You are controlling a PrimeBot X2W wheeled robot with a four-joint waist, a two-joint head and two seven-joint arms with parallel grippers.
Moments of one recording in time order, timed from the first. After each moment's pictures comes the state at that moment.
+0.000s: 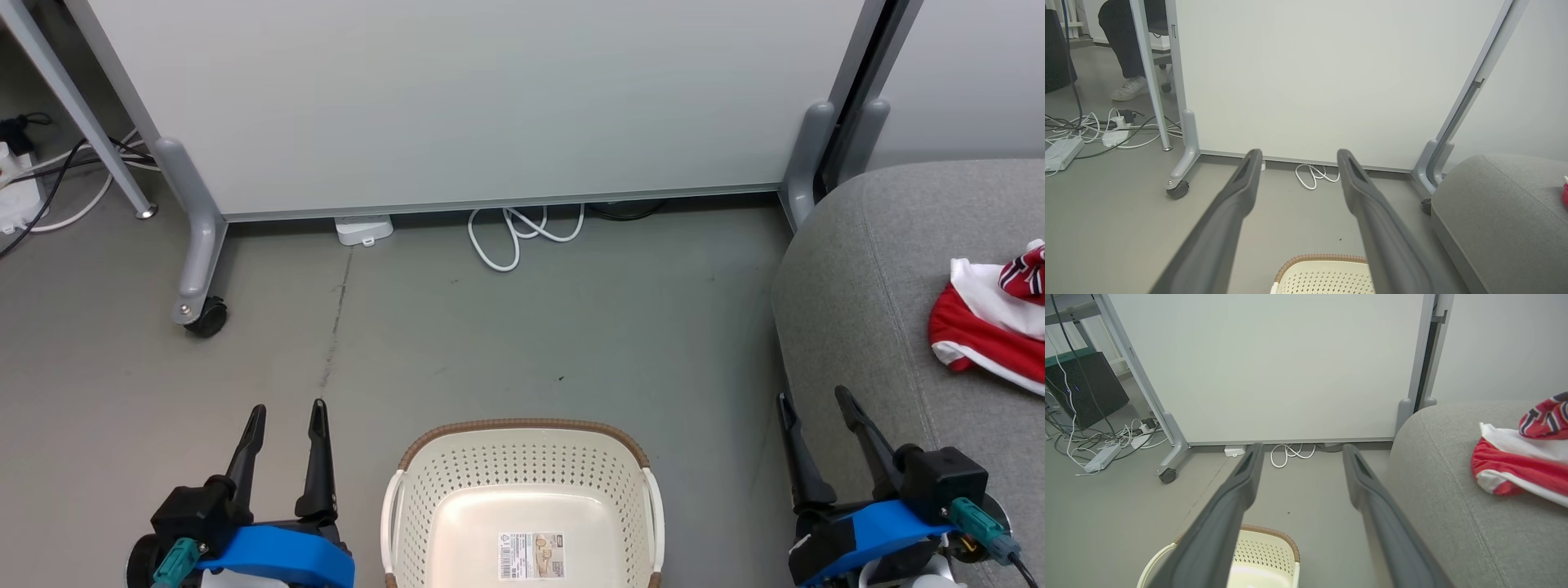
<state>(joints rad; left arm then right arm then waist) -0.05 0.07 -0.05 0.33 -0.25 -0.13 -0.26 -0.07 -0.05 -0.01 0.25 0.14 0.13 -0.19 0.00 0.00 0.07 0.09</state>
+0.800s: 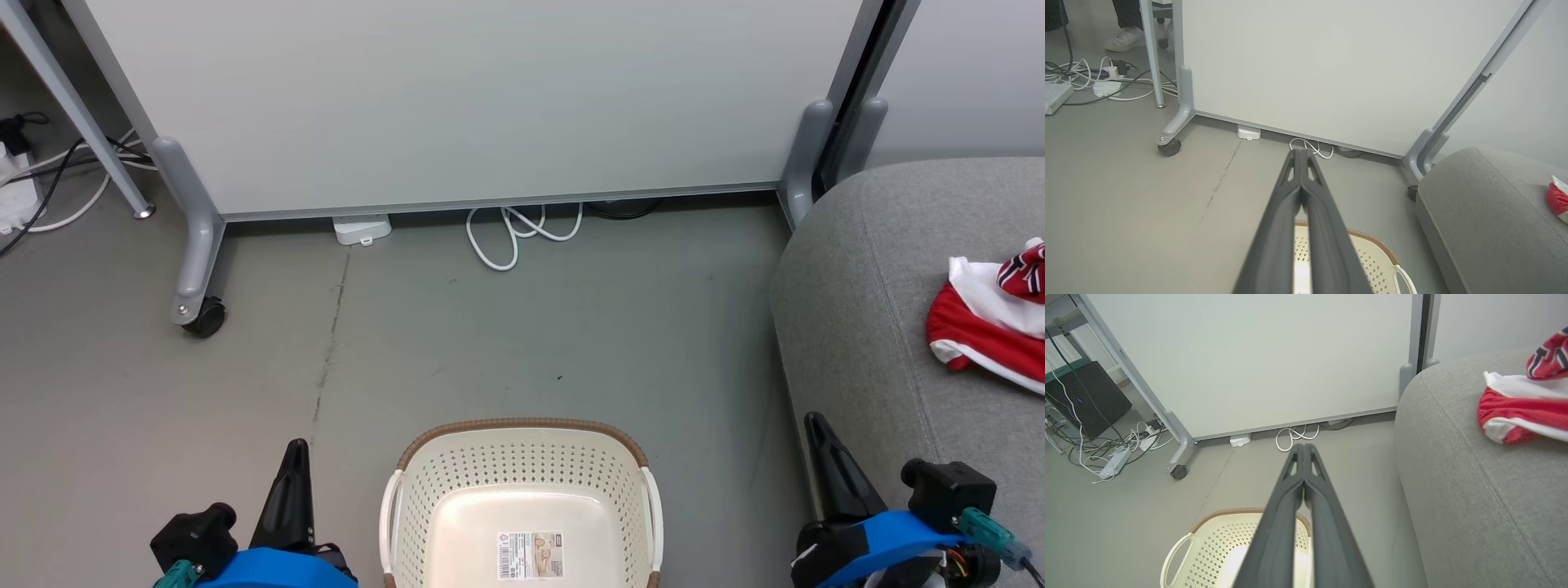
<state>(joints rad) -0.02 0.06 -0.07 0.38 -0.37 -0.13 -0.23 -0.05 -0.05 -0.01 0.30 0.25 0.13 -0.16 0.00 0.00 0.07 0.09</state>
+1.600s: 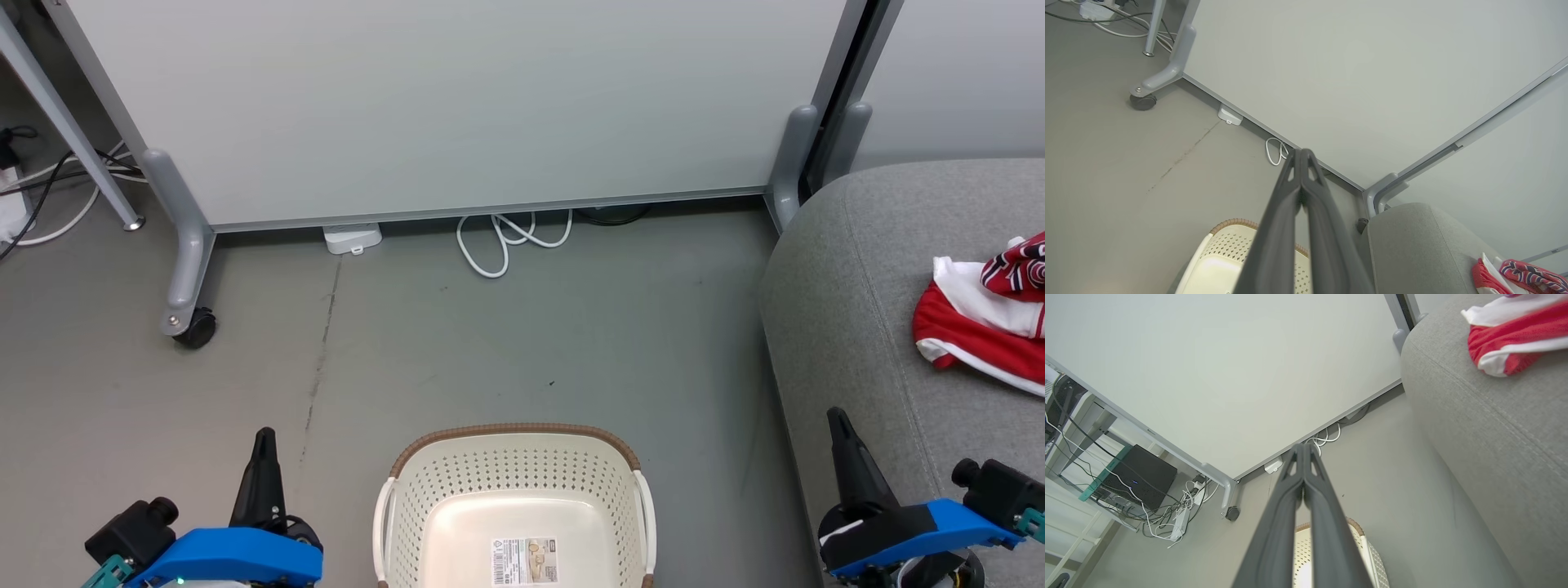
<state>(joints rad) -0.04 0.06 -0.02 0.34 -0.75 -0.13 -0.13 -0.06 -0.05 -0.04 0.28 0.67 0.13 -0.08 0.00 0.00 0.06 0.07</state>
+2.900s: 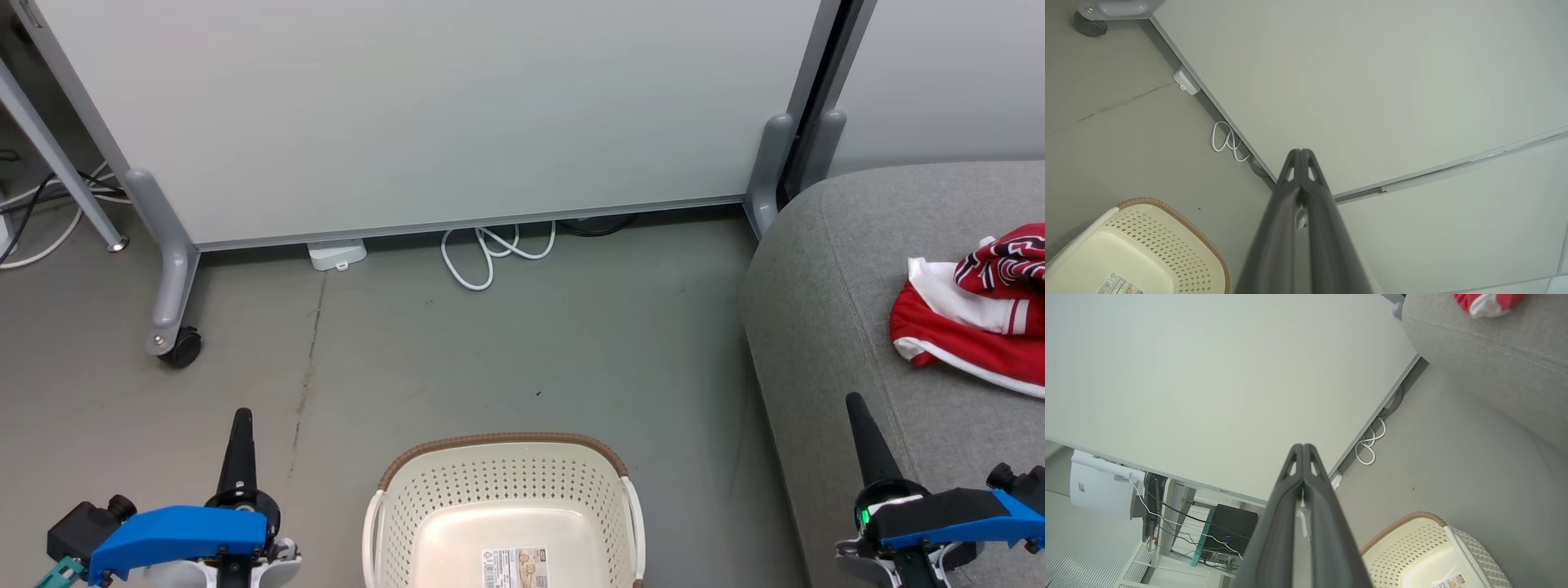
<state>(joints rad) -0.07 0.06 0.04 0.29 -1.19 -0.13 -0.01 -0.08 -0.05 -0.08 0.27 1.14 0.13 0.02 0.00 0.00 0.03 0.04</state>
